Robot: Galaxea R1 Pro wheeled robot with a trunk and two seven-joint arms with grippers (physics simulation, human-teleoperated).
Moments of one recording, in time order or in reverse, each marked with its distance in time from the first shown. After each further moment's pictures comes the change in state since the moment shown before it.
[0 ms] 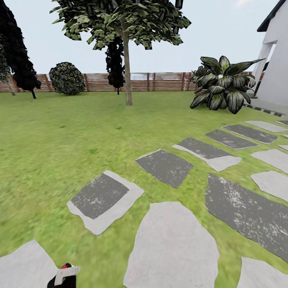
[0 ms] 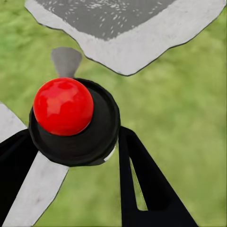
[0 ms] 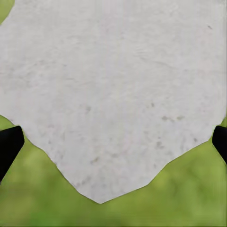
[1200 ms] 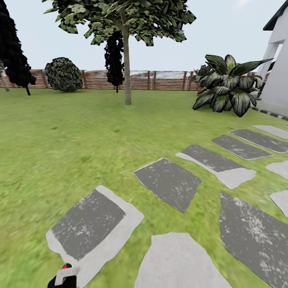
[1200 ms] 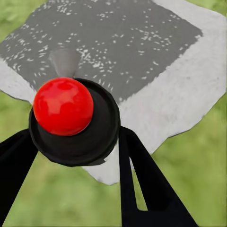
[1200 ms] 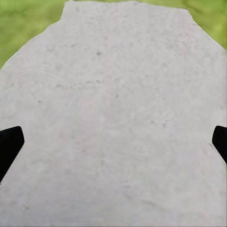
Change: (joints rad) left arm 0.000 -0.002 -0.002 0.001 -0.001 0.001 0.000; right arm 0.000 0.000 0.000 0.000 0.000 0.000 0.000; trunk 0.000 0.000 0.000
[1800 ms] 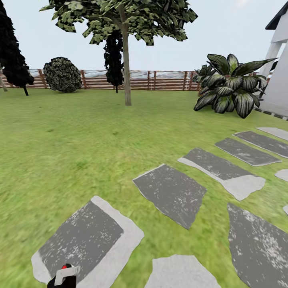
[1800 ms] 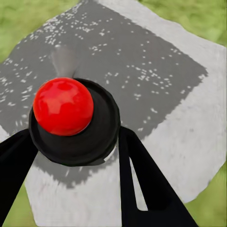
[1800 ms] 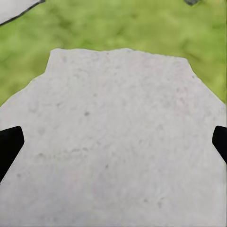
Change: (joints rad) left arm 0.000 0.001 0.001 0.000 0.001 0.000 0.001; right arm 0.000 0.000 0.000 0.000 0.000 0.000 0.000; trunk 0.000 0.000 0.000
